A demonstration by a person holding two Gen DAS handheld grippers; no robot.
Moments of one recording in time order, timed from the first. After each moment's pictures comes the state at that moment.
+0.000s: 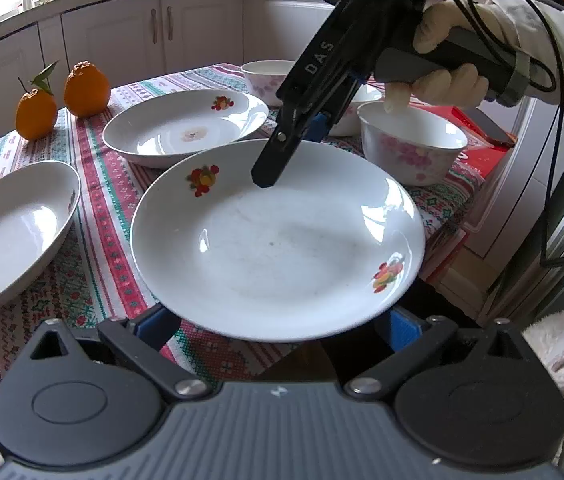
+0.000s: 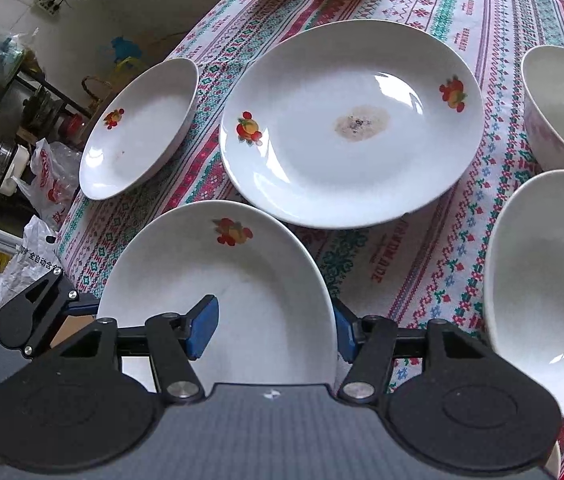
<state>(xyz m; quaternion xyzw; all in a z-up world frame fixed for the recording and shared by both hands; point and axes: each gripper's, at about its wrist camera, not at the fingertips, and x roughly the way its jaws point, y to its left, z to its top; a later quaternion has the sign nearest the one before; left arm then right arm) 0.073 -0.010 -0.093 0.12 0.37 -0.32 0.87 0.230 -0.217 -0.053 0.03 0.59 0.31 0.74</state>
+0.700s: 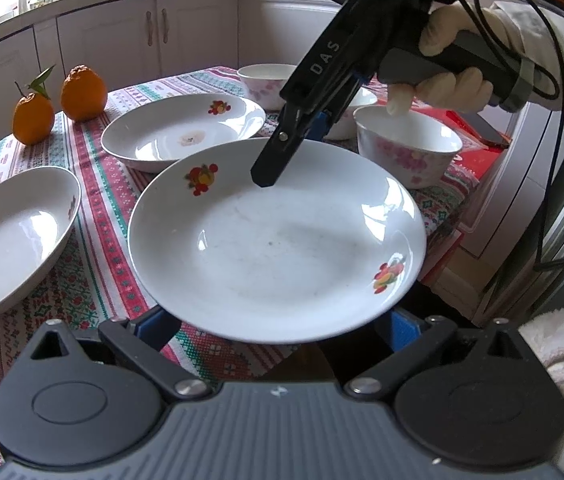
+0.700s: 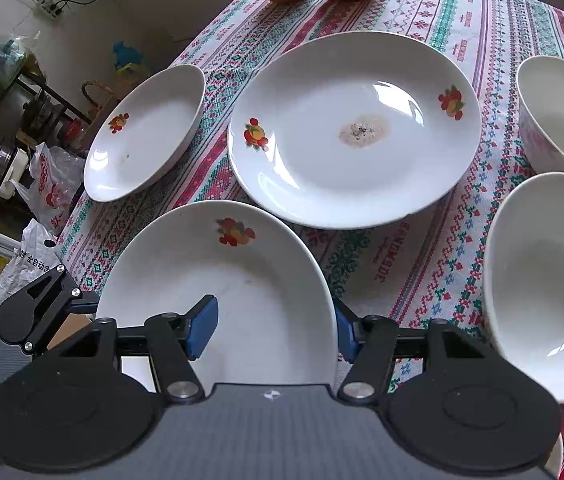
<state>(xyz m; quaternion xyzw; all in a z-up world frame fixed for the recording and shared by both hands) 0.074 -0.003 -0.089 0.12 0.36 -0.33 0.87 0.223 -0.216 -0.044 0.03 0.58 0.30 0.75</state>
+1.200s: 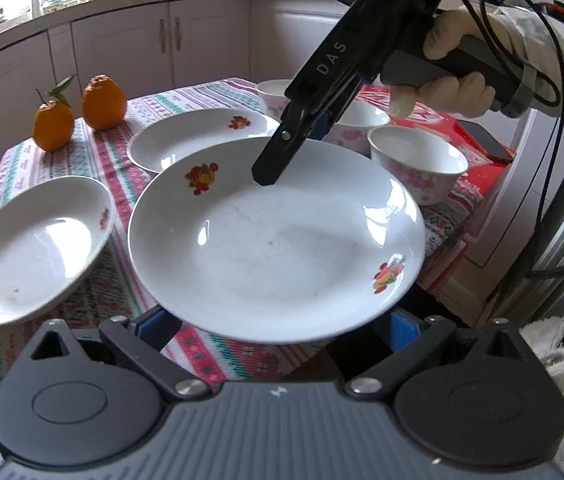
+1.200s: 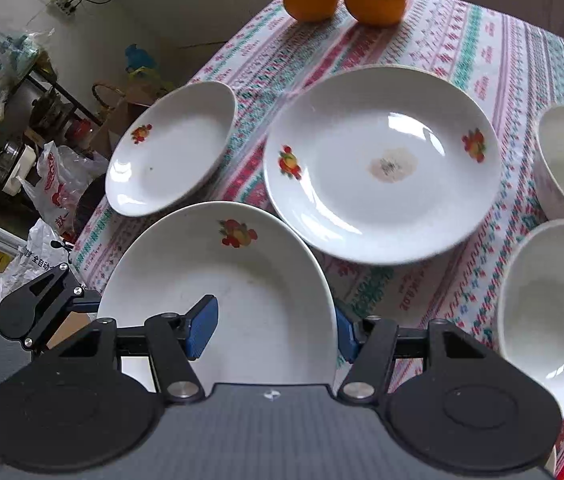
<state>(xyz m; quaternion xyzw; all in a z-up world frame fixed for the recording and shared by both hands) 0.074 0.016 -0.069 0.11 0.35 -0.31 0.87 0.228 -0.190 -0.020 0.01 0.56 0.32 0.76</state>
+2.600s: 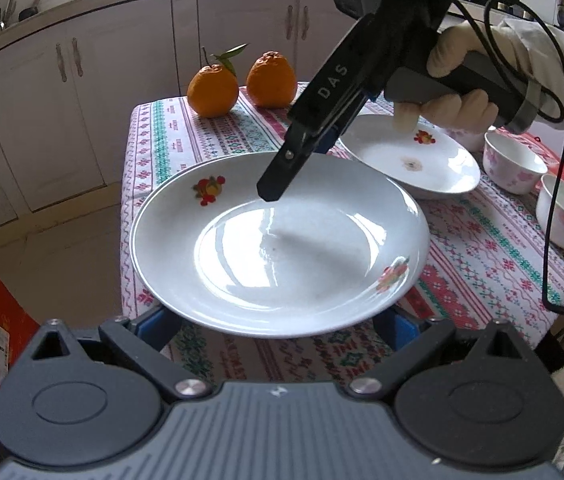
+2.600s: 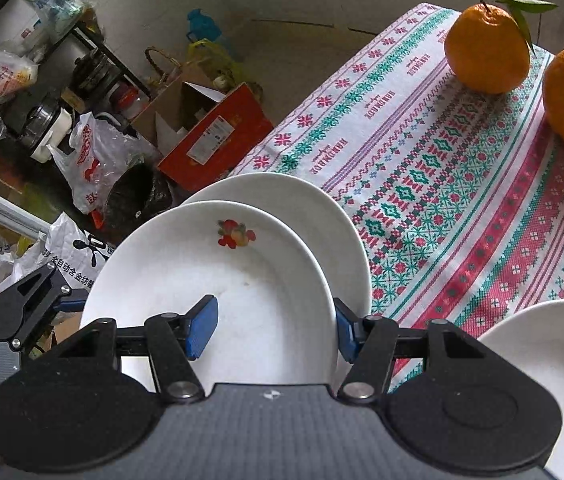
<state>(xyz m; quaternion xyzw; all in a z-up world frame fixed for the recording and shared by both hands) 0.154 0.142 -0.064 0.07 0.38 -0.19 0.90 0.352 -0.018 -0.035 -0.04 0.57 0.40 0.71</state>
